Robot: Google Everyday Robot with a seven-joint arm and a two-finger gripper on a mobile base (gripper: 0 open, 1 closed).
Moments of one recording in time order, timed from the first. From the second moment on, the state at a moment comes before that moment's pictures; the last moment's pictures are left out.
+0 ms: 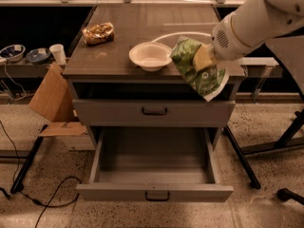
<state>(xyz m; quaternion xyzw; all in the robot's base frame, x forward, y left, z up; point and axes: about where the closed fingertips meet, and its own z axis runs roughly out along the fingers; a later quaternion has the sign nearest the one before) 0.577 -0.139 0.921 -0.23 0.93 0.12 0.27</state>
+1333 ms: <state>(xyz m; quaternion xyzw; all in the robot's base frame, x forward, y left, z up) 0.564 -0.099 0.891 -0.31 0.90 0.15 0.25</state>
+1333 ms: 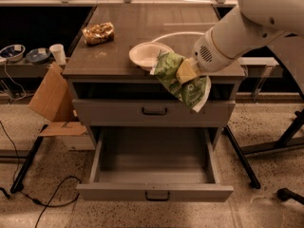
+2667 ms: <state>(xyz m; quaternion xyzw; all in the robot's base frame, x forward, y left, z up) 0.506 -0.062 0.681 -0.35 0.91 0.15 0.18</state>
